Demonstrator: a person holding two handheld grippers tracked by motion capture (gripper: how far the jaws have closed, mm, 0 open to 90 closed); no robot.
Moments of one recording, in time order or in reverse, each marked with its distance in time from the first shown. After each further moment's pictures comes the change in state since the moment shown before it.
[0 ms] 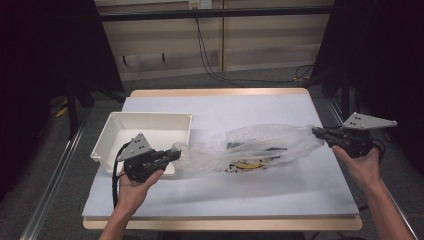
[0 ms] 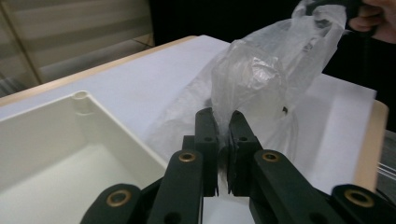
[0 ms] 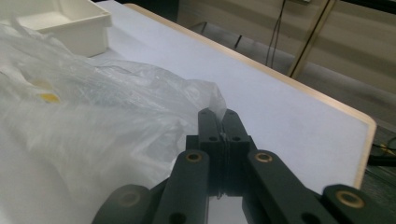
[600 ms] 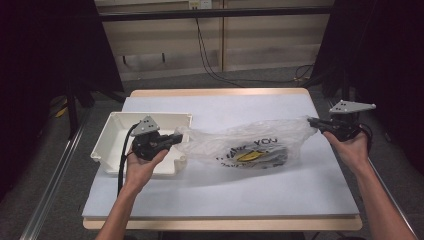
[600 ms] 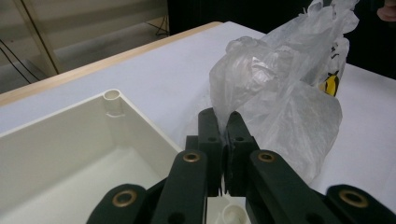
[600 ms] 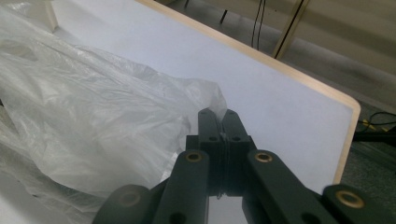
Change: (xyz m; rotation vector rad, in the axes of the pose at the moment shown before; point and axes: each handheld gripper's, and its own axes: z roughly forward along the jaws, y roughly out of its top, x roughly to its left) left arm 0.038 0.011 0.042 0.079 0.024 -0.015; right arm -0.035 0.003 0.046 0.101 -0.052 0.015
